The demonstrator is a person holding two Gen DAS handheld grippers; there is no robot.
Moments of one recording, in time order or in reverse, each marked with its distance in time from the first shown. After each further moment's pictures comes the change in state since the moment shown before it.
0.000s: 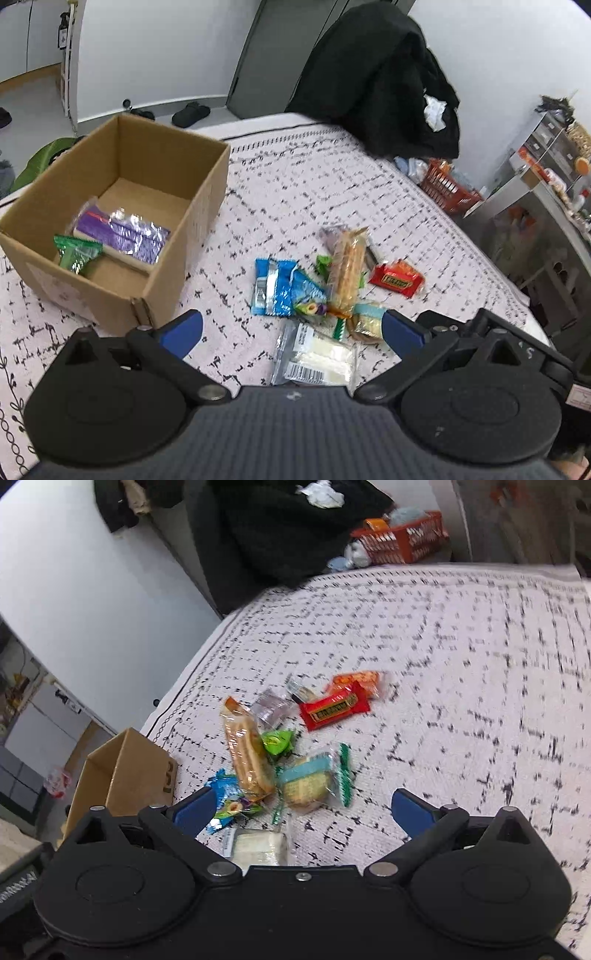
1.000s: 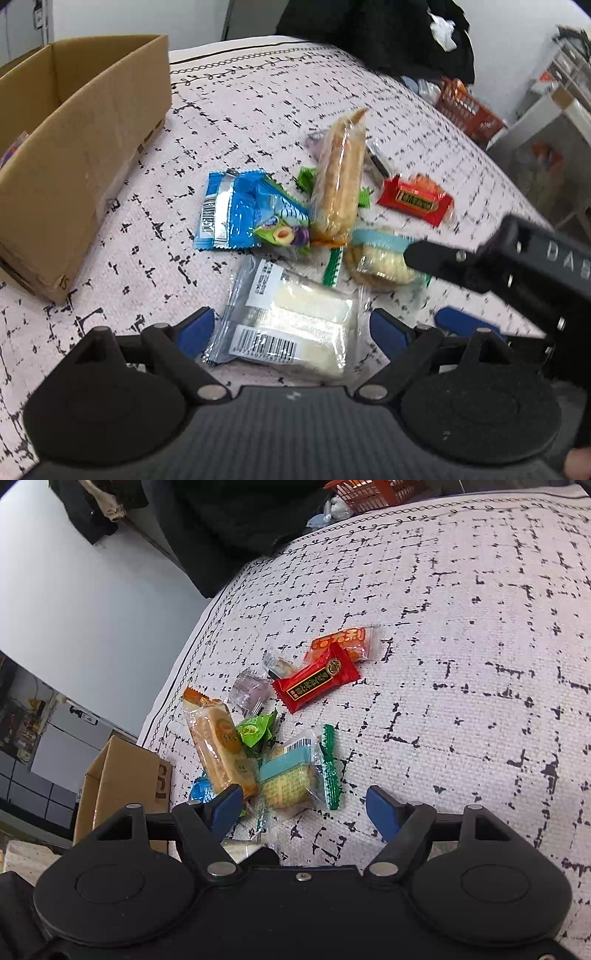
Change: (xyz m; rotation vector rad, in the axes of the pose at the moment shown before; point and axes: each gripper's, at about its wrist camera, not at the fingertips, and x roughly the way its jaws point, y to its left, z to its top) left arm 0.093 -0.035 -0.041 0.076 0.151 0.060; right arm 0.054 -0.035 0.003 0.112 0.087 0.102
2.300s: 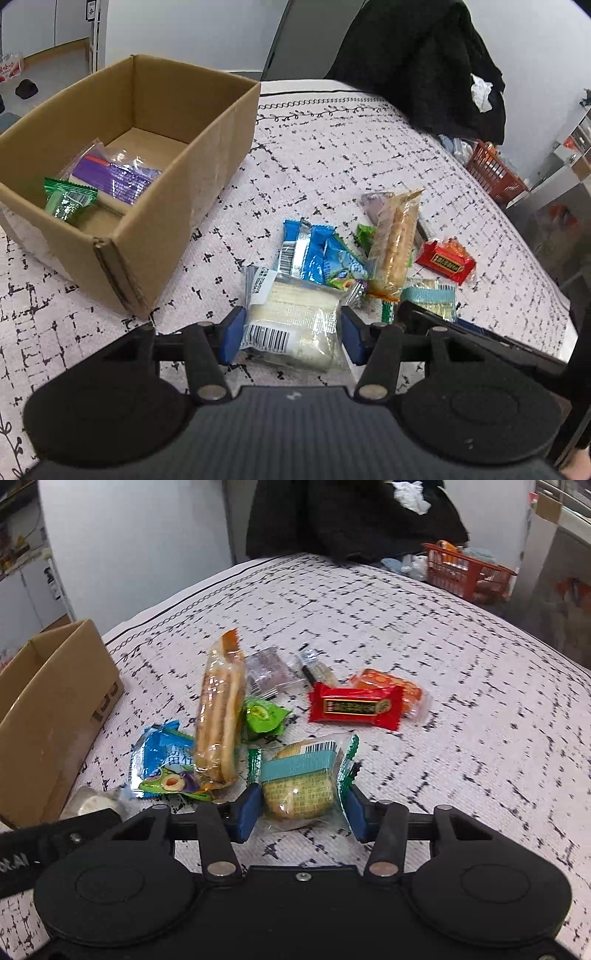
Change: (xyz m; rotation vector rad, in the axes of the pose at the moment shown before) left arm -0.043 0.046 0.012 -0.153 -0.099 0.026; right arm 0.032 0.073 -0.020 -0.527 -0.054 -0.315
